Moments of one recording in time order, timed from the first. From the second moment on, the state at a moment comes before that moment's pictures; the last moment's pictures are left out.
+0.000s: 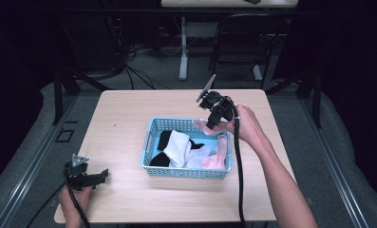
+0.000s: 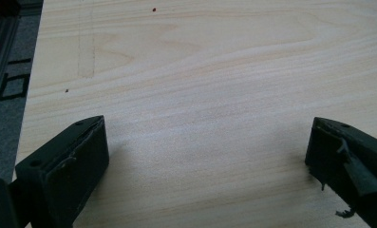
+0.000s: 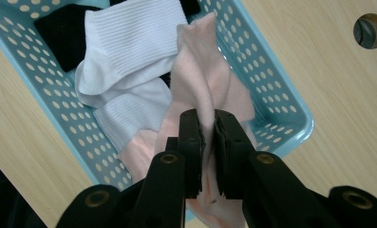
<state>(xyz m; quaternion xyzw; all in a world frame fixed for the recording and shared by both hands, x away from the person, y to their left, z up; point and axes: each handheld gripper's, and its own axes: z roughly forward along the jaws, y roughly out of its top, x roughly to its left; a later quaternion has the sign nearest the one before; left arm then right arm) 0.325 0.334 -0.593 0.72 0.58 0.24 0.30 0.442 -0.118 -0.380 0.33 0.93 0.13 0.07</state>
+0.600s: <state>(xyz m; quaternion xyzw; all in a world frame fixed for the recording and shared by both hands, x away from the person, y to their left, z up) 0.325 0.334 -0.593 0.72 0.58 0.24 0.30 0.433 -0.159 -0.351 0.36 0.92 0.15 0.10</state>
